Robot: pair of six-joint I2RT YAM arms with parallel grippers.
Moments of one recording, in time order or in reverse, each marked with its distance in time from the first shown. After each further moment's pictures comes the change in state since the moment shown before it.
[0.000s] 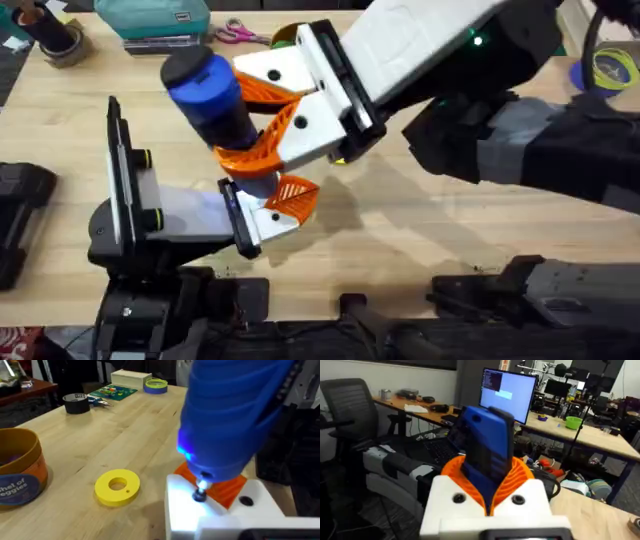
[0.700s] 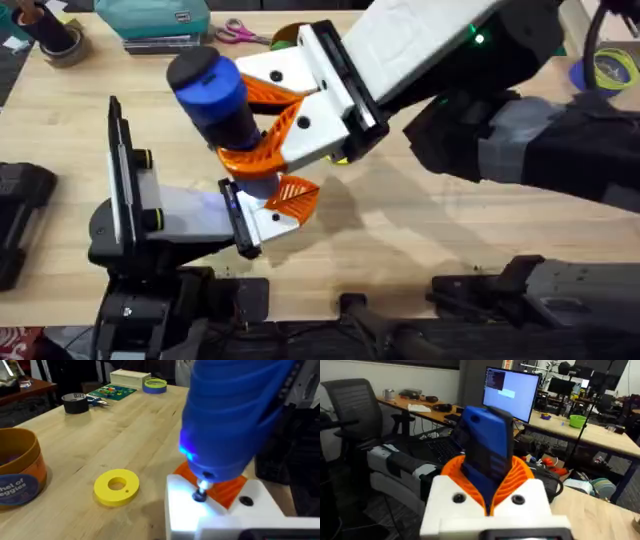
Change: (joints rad) left arm 0.000 0.000 0.000 0.000 0.003 0.000; right arm -0.005 0.000 0.000 -0.005 -0.021 0.015
